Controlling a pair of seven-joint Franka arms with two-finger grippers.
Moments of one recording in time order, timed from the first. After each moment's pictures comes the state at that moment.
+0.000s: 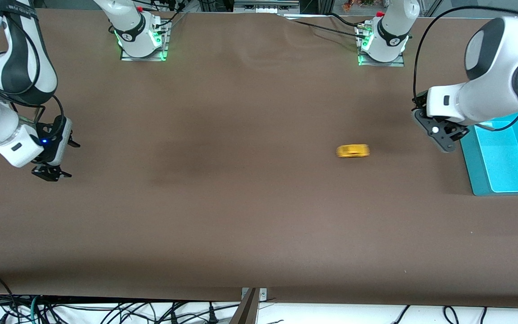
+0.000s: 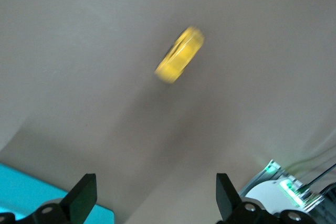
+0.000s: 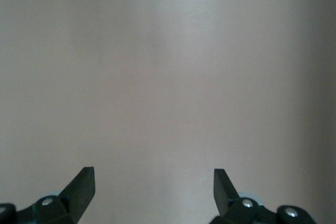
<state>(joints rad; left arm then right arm) 0.01 0.08 -0.11 -1.88 0.03 1.67 0.82 -0.25 0.20 0.22 -1.85 0.05 2.08 -1.51</state>
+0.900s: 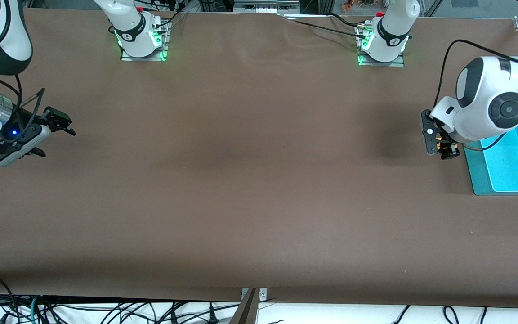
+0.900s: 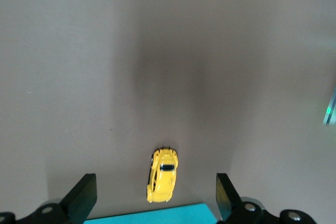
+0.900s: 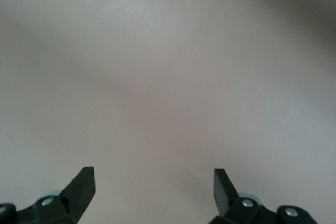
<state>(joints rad) 0.12 0.16 -0.11 -2.06 0.25 1.95 1.42 -0.19 0.12 0.18 -1.72 0.05 1.80 -0.61</state>
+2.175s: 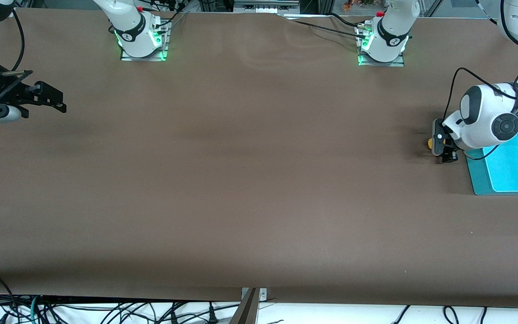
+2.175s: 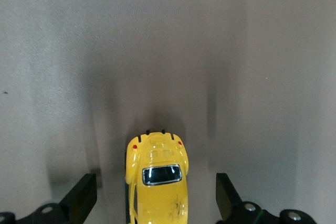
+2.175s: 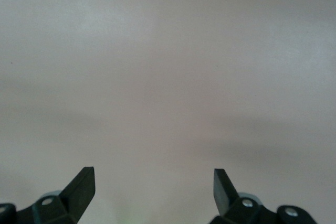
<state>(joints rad) 0.42 0.39 -0.11 -2.26 0.31 2.42 1.67 -0.15 0.00 0.16 -1.68 0.02 1.62 -0.14</state>
